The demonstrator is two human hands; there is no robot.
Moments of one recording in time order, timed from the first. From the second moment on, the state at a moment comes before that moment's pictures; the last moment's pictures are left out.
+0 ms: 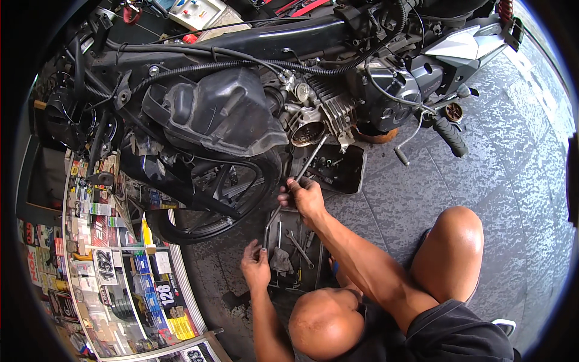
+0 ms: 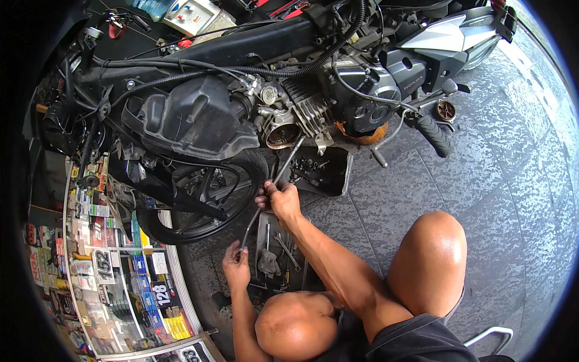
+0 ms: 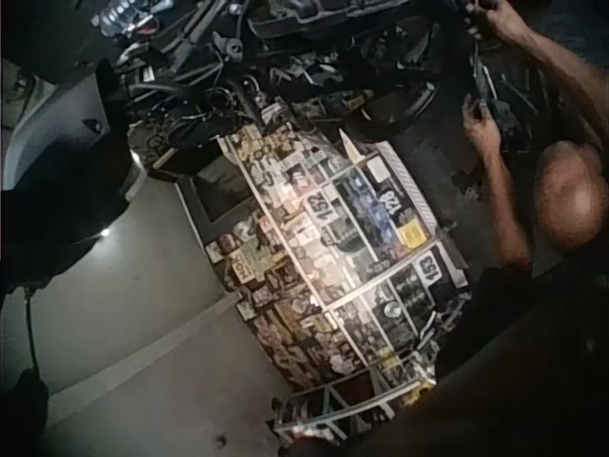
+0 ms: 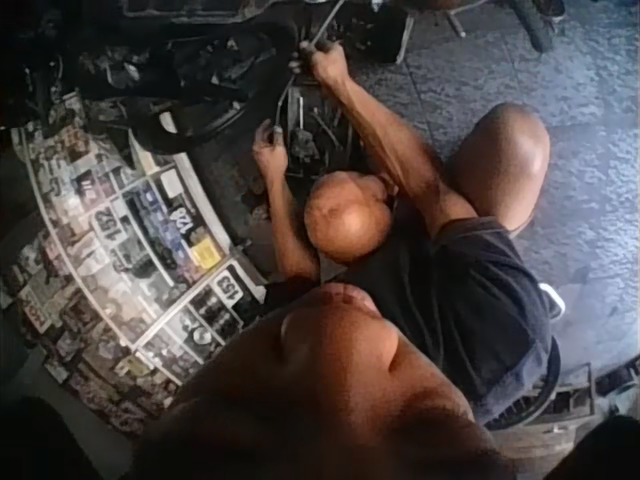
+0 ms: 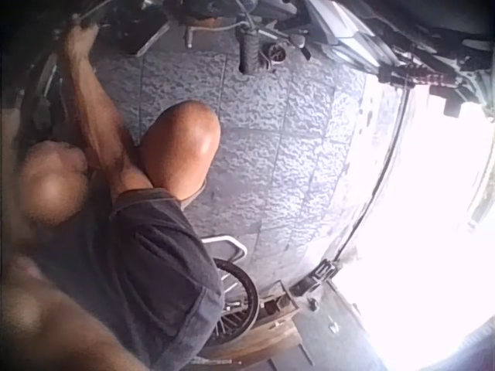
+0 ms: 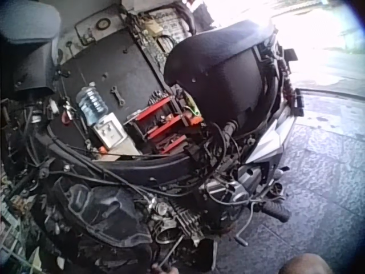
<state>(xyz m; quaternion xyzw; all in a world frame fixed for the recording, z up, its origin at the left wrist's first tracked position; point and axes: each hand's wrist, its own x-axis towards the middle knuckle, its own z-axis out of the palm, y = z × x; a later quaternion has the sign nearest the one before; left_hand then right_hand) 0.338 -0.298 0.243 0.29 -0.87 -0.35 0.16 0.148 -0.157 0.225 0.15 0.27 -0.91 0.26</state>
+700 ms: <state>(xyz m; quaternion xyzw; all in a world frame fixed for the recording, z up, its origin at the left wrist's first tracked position) 0.201 -0.217 0.215 0.24 -0.39 -0.85 0.27 0.132 -0.152 0.220 0.09 0.50 -0.83 0.23</state>
